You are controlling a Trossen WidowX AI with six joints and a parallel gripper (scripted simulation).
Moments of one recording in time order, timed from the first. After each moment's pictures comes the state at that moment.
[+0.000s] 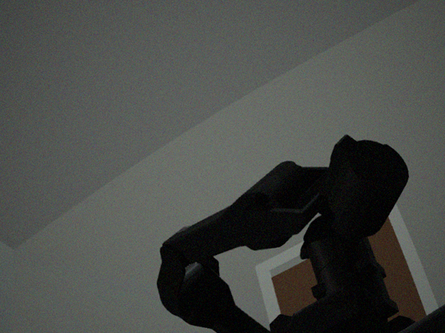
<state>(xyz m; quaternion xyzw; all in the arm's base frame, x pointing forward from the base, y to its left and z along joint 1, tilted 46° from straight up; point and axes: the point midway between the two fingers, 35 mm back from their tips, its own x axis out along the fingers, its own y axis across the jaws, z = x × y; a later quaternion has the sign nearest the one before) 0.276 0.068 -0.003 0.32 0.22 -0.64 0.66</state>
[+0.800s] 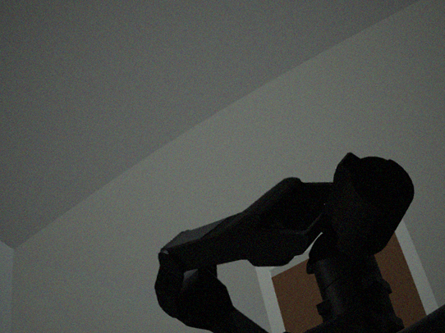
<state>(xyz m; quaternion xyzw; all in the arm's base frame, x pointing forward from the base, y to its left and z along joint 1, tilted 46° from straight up) 0.277 0.054 -0.015 0.32 0.22 -0.64 0.66</state>
